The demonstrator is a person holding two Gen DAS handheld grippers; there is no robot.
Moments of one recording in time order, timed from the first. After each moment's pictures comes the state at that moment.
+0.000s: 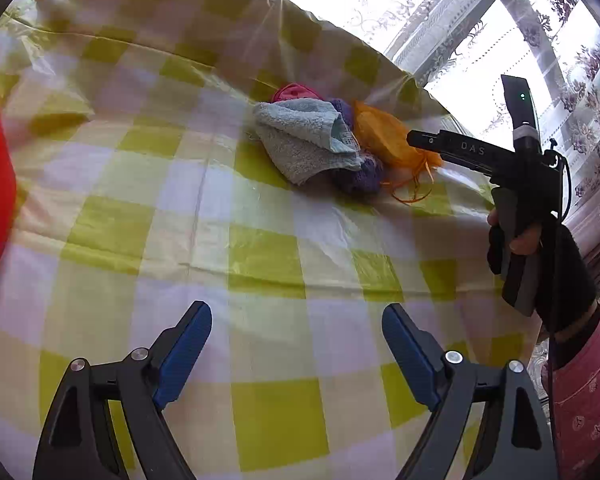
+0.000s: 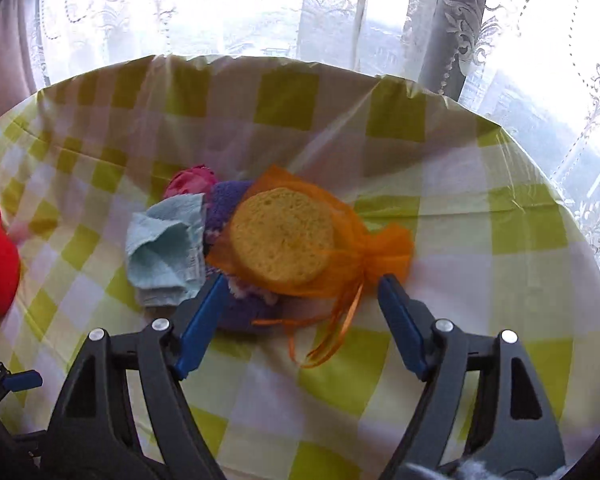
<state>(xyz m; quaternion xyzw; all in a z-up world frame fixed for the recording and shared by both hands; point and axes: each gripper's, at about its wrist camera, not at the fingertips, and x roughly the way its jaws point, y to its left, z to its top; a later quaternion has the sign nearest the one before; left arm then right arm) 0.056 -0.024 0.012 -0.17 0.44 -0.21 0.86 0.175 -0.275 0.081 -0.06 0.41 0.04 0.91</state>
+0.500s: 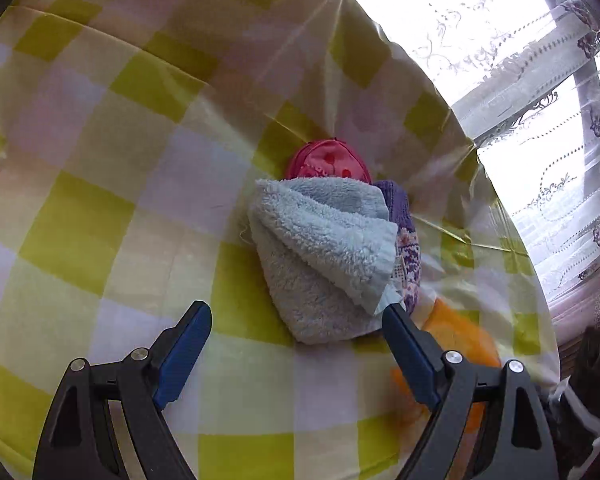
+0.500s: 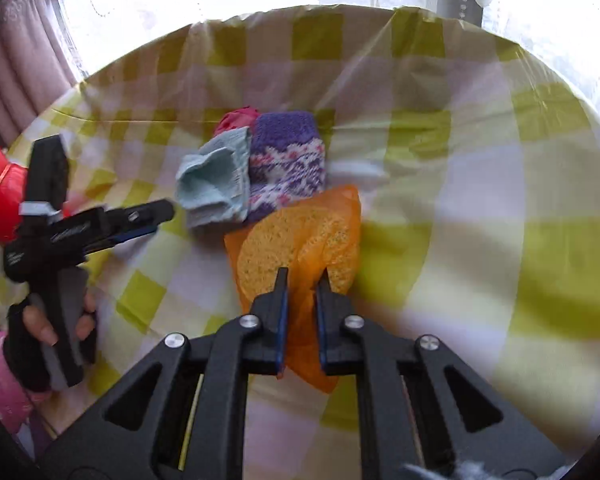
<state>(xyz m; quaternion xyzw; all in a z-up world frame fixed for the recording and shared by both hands) 0.198 -0.041 0.003 -0.27 0.44 -0.20 0.83 0.084 -0.294 0.070 0.04 0.46 0.14 0.87</state>
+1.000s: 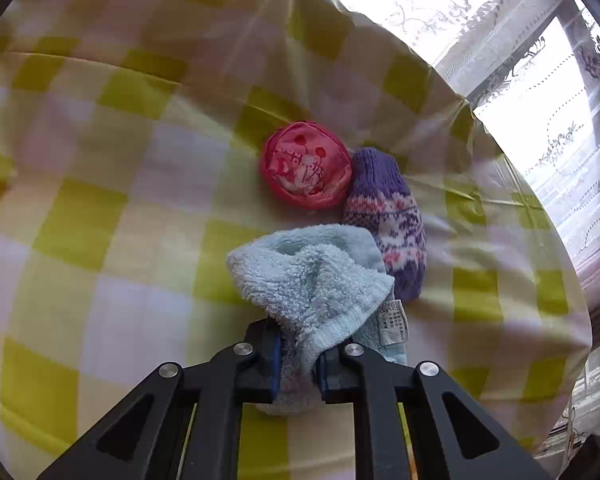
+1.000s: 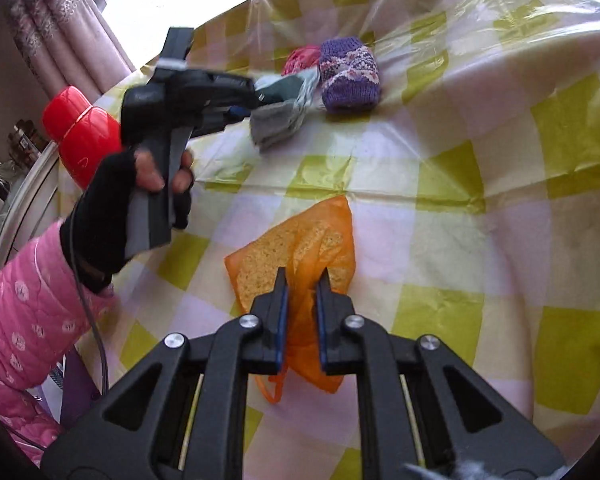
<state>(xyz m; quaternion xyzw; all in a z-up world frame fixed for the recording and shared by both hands) 0.154 -0.063 0.016 -0.17 0.45 -0.17 0.86 -0.062 -0.283 0.041 0.11 0.45 0.19 0.86</state>
